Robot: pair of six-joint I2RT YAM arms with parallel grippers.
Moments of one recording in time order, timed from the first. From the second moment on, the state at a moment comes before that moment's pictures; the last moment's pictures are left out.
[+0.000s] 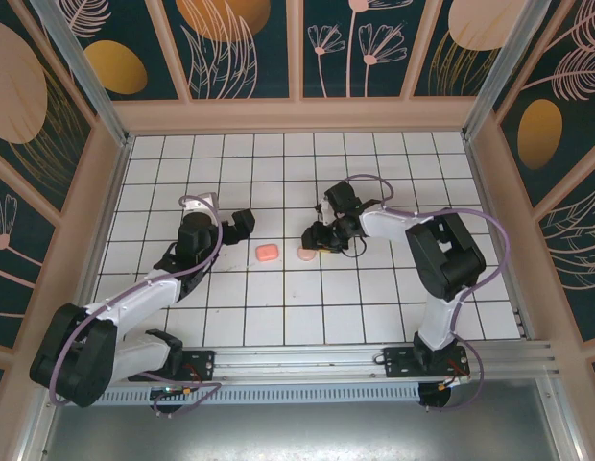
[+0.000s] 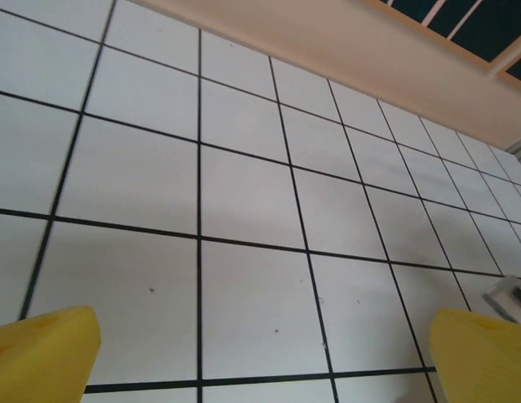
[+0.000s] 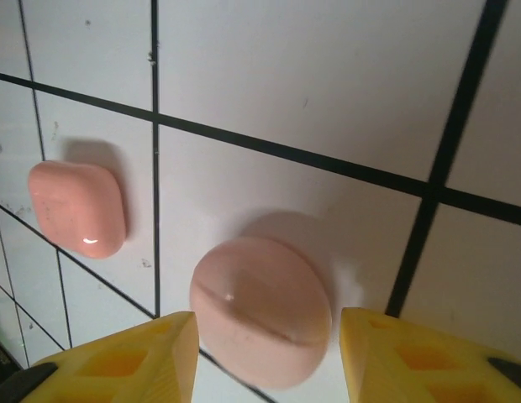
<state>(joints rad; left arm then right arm) -0.43 1.17 0.46 0.32 -0.09 -0.56 0.56 1.82 1.08 -0.40 -0.48 0.49</state>
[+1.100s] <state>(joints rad) -0.11 1.31 0.18 0.97 -0.42 -0.08 0.08 1.07 0.28 0.45 0.21 0.27</state>
